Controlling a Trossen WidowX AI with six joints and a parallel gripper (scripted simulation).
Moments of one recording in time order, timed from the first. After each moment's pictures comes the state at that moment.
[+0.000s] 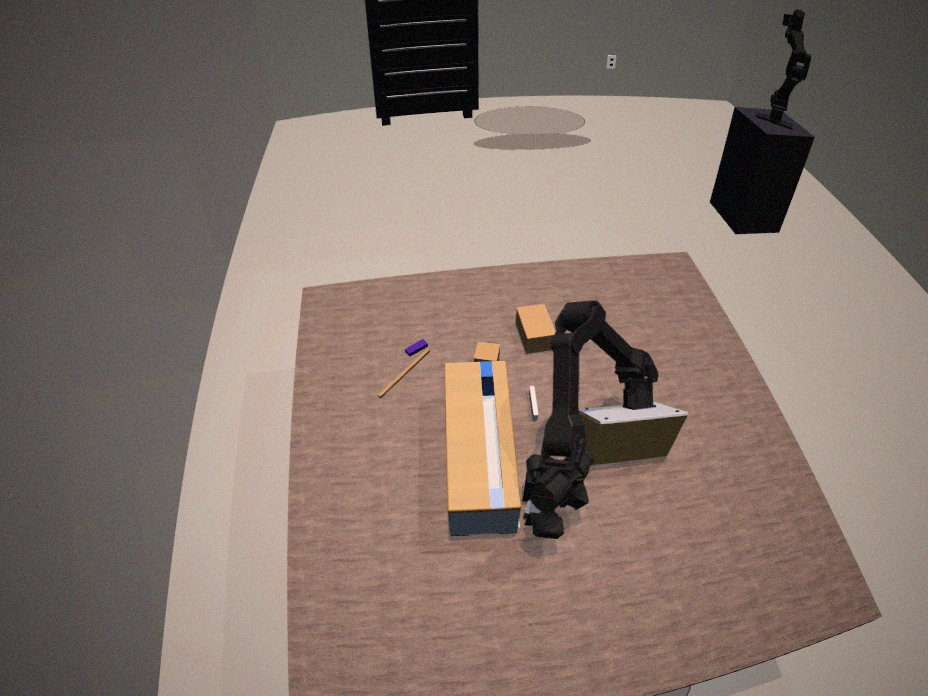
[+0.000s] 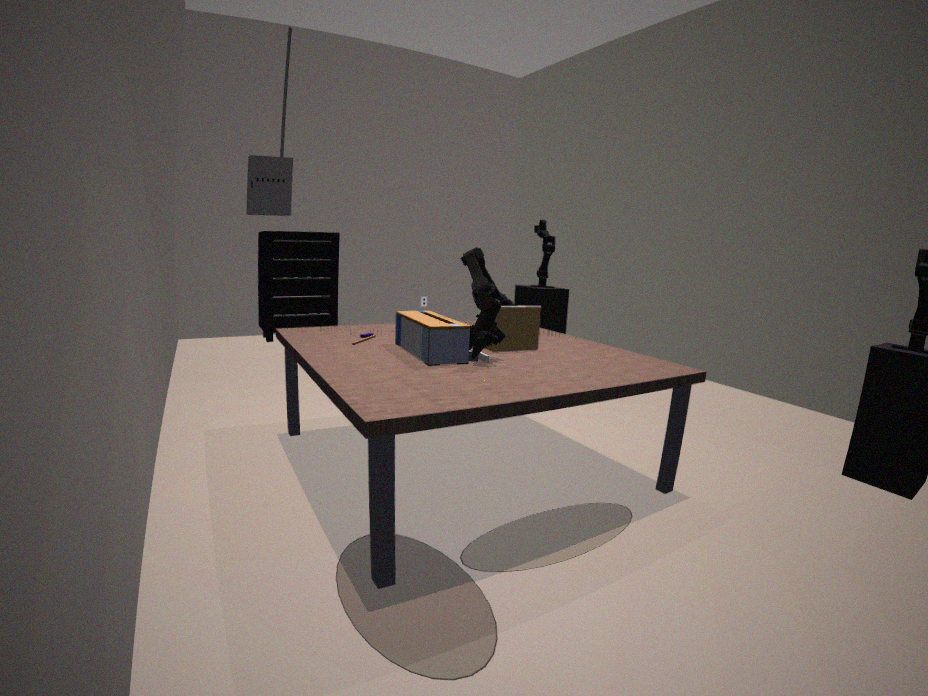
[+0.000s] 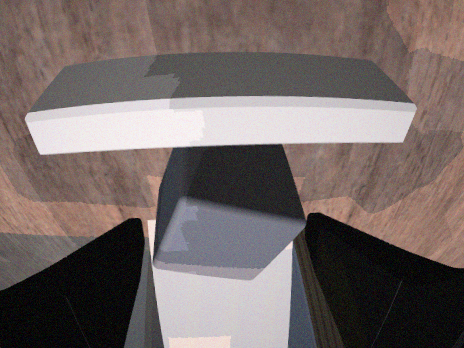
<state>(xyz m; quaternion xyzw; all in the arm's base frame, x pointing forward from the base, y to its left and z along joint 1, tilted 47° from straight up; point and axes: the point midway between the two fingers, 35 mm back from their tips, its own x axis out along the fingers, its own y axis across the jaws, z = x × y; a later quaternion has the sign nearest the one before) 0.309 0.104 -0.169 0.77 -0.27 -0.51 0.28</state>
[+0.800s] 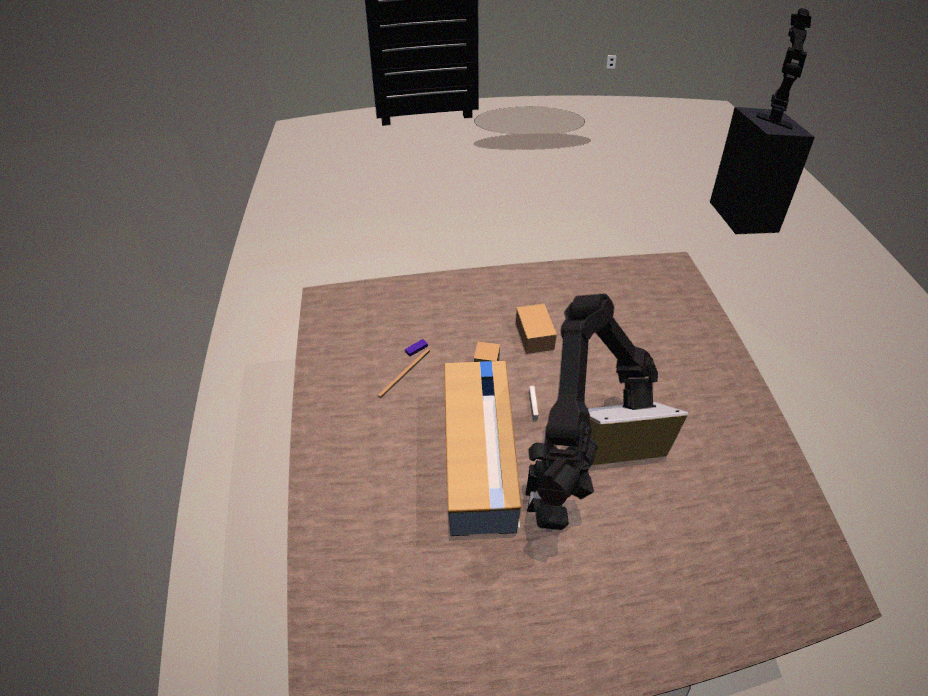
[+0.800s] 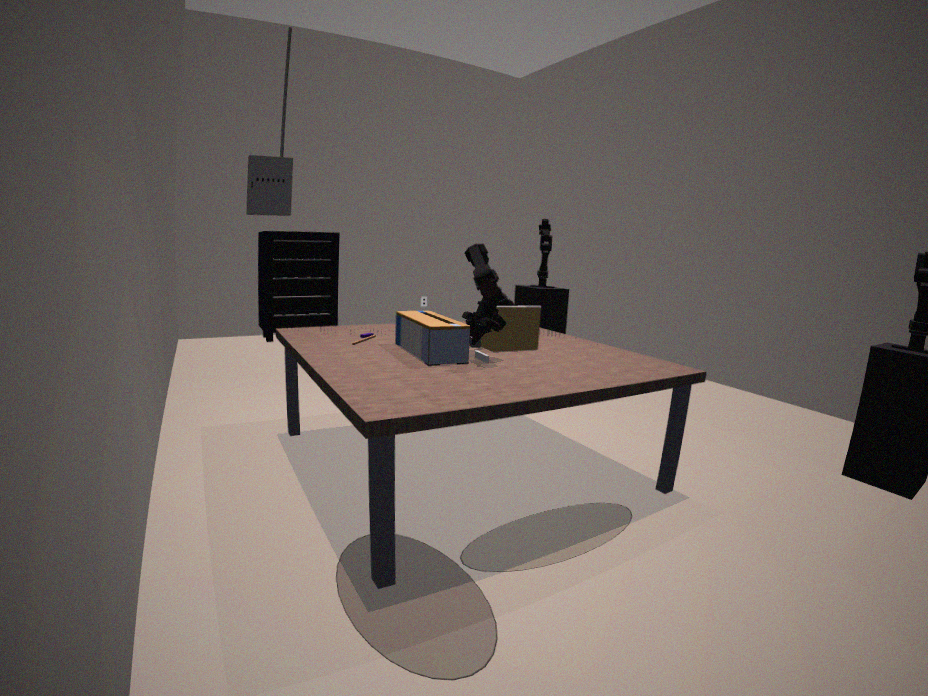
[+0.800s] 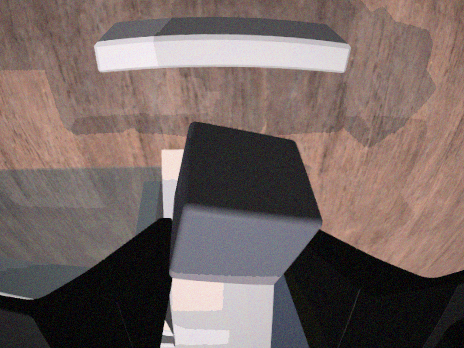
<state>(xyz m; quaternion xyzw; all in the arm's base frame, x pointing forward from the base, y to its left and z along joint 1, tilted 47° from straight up) 0.309 0.137 -0.138 0.77 -0.27 -0.51 0.29</state>
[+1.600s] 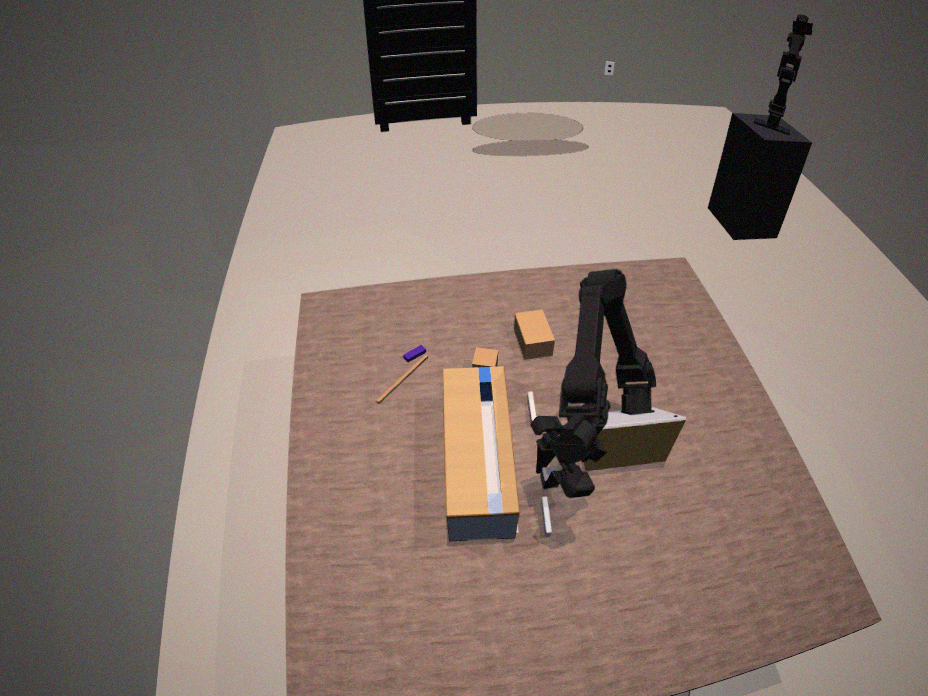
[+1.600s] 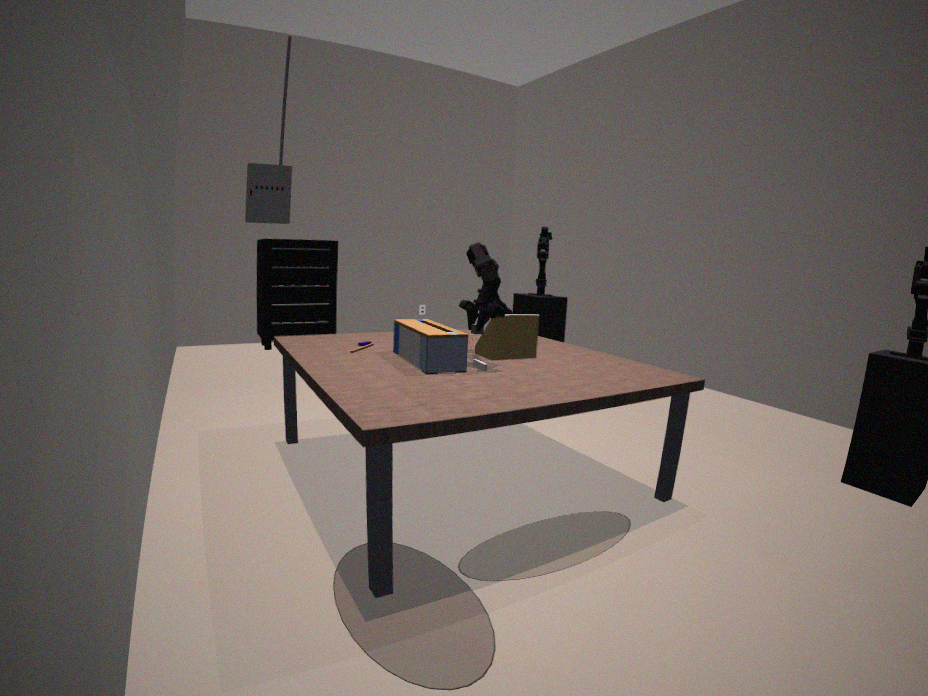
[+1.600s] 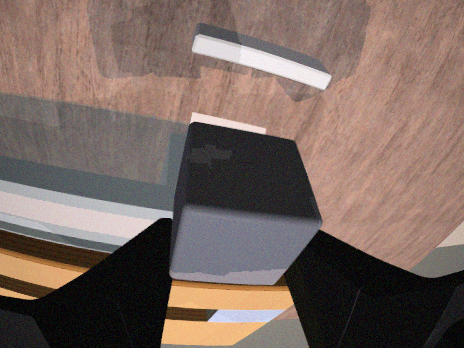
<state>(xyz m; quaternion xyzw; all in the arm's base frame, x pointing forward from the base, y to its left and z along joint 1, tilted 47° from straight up) 0.282 0.168 -0.067 0.75 -0.15 -0.55 0.35</state>
